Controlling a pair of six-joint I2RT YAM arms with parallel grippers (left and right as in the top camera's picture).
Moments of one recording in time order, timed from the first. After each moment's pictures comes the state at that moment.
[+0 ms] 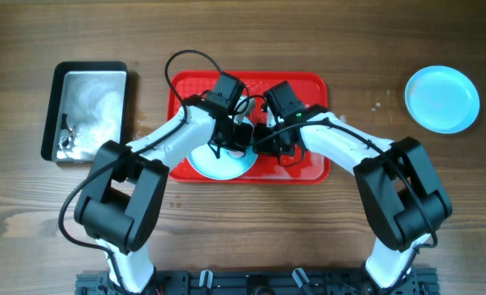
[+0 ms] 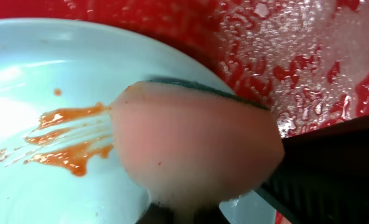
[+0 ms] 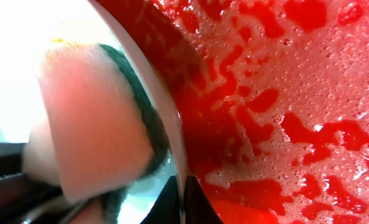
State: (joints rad) left arm -0.49 1.93 1.22 -0.61 0.23 -0.13; right arm 0.51 1.93 1.13 -0.46 -0.35 0.58
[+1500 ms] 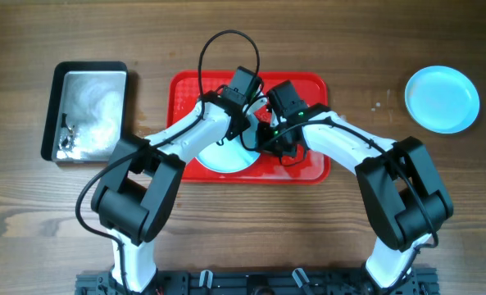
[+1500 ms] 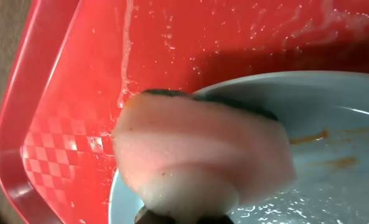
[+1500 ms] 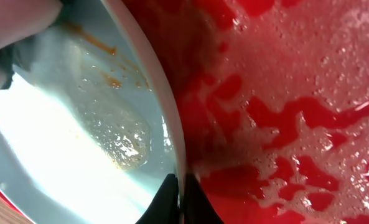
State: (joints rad) left arm -0.56 2.01 1.32 -0.51 -0.27 0.46; right arm 0.50 1.93 1.13 -0.49 -0.35 0.65
